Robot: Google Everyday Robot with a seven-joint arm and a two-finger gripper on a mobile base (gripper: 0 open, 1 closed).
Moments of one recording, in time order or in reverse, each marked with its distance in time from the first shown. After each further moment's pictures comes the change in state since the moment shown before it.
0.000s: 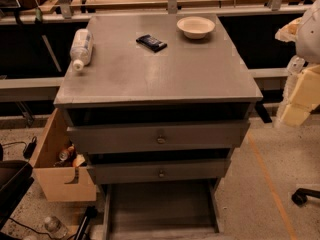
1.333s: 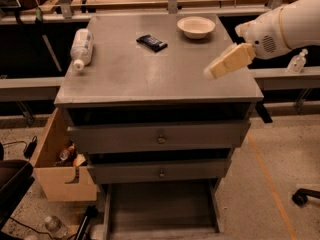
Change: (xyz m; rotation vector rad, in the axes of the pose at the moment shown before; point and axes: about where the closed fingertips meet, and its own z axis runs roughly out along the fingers) arm -0.085 -0.117 0.095 -0.003 -0.617 0.341
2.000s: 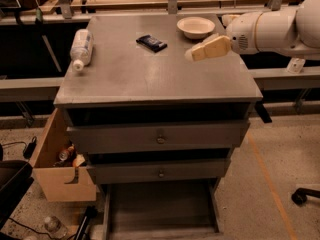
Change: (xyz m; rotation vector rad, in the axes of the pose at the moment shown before) arm -0.042 -0.050 0.055 0.065 -0.295 0.026
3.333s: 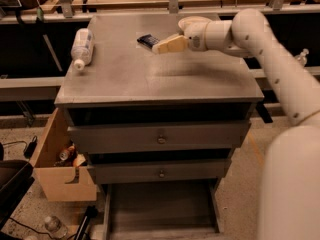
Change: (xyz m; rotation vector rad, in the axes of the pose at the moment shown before) arm 0.017 -0.045 0.159 -0.129 -0.108 0.096
